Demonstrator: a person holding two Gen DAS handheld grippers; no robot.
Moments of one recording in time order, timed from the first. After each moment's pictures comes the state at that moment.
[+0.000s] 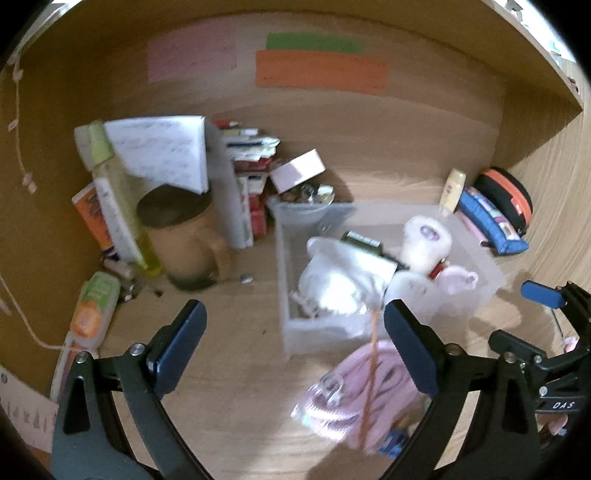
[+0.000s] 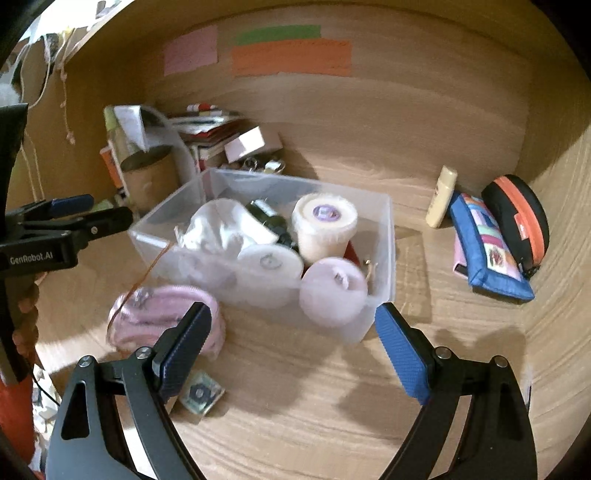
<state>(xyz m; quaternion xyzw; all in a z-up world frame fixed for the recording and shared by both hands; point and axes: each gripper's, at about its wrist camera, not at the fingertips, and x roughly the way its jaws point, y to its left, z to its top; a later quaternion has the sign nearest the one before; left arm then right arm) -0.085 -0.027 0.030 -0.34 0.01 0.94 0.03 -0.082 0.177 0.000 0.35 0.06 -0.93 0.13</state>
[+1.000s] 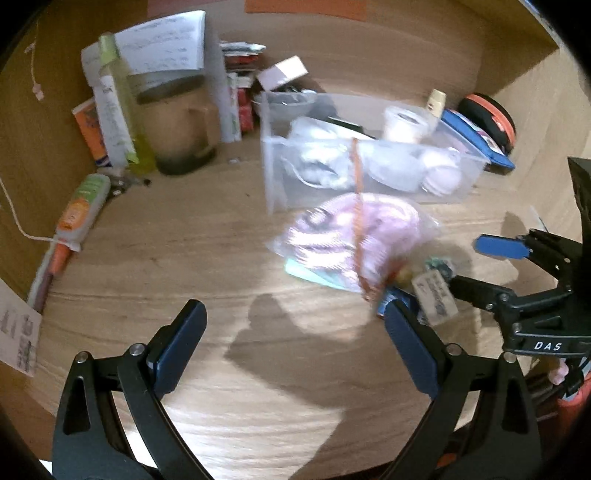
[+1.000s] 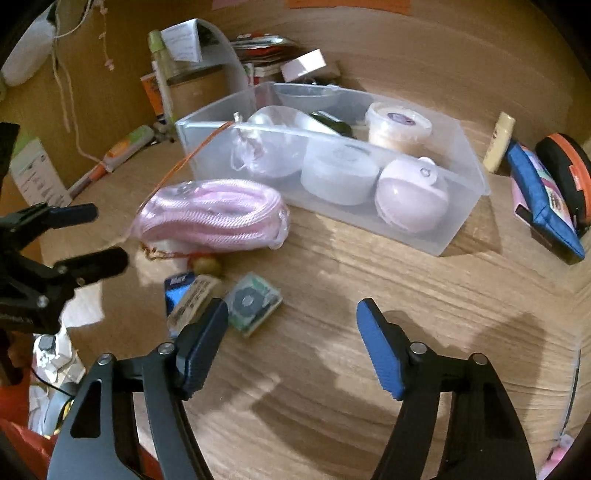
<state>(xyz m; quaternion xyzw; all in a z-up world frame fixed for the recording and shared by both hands) -0.010 -0.016 -0.041 -0.42 0.01 0.90 0.06 -0.052 0.153 -0.063 0.42 0.08 -0.88 0.21</state>
